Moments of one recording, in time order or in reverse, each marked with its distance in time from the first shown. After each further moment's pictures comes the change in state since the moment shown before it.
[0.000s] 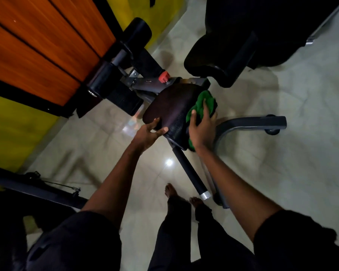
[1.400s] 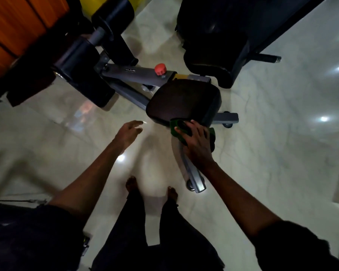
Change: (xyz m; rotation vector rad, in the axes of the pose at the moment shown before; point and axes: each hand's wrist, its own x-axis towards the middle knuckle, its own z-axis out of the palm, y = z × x) left_hand 0.033 -0.121 -0.090 -0.395 -0.147 -0.012; right_hand -0.090 -0.025 0.036 -0.825 -0.019 -0.807
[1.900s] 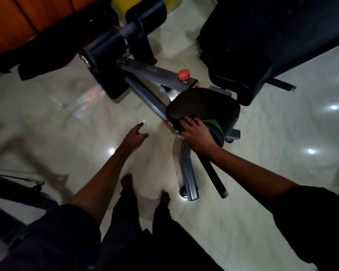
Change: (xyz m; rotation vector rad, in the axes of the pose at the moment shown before) left_hand -0.013 -0.049 -0.025 -0.160 0.059 -0.101; right_hand 0.088 -0.035 0.003 -0.377 -0.564 -0.496
